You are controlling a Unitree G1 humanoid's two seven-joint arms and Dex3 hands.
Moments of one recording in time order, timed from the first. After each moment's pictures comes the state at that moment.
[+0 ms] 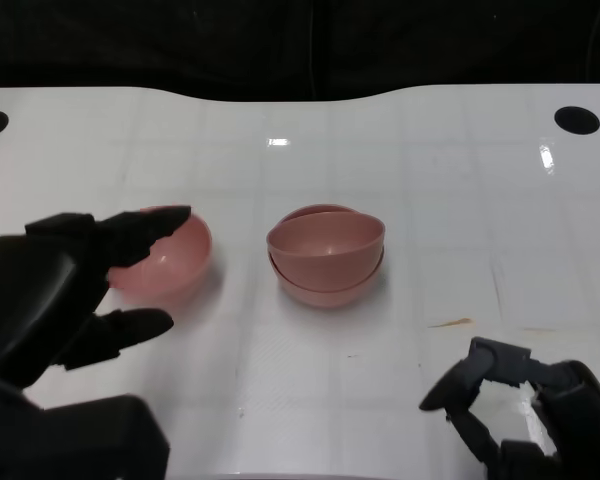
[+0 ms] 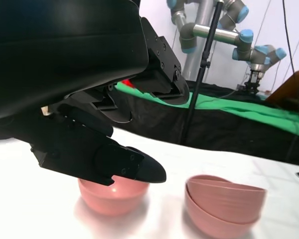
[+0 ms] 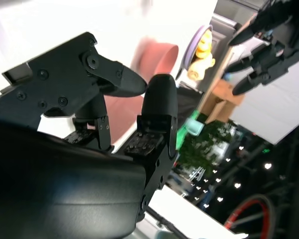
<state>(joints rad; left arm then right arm) 0.03 0.35 0.08 -0.35 0.69 -0.19 -0.16 0.16 -0.27 0.23 0.05 -0.06 -0.71 0.02</state>
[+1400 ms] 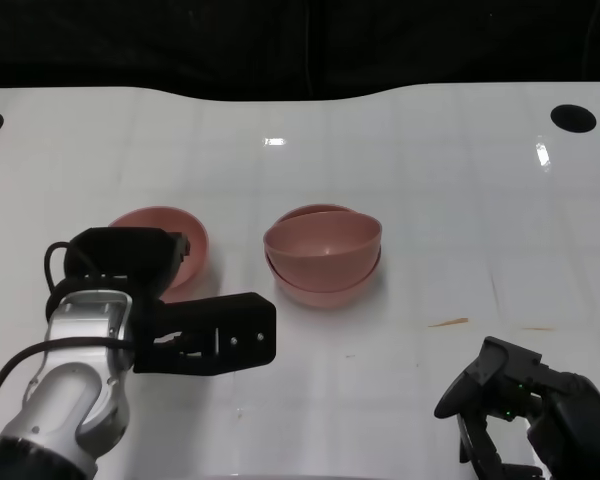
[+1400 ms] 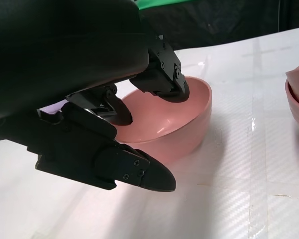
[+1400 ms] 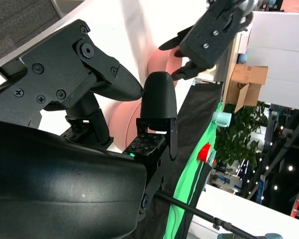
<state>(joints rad) -0.43 0.27 -0.38 0.32 1.05 0.33 -0.23 0.30 -0.11 0.14 -0.15 0.03 -0.41 0.16</state>
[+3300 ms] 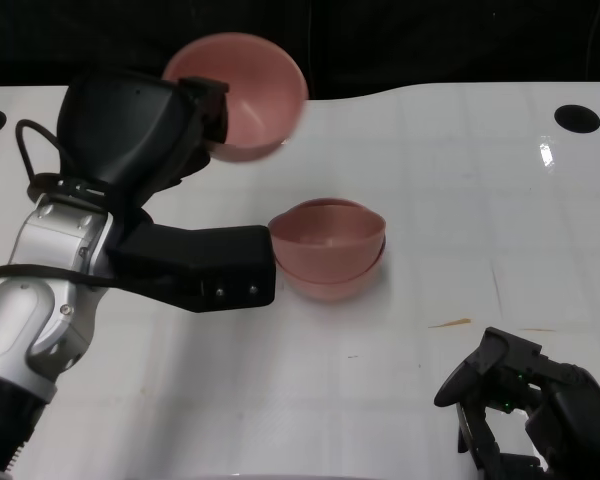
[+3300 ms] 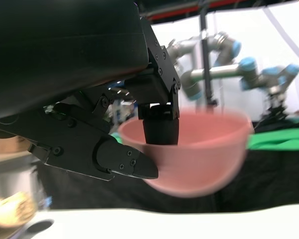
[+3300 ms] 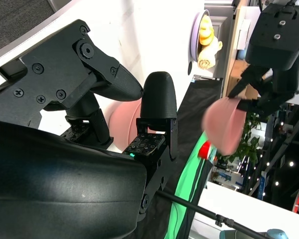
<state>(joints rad) -0.60 0.41 -0.35 0.19 0.95 0.01 0.18 0.28 -0.08 0.12 -0.13 0.03 -0.40 0.17</state>
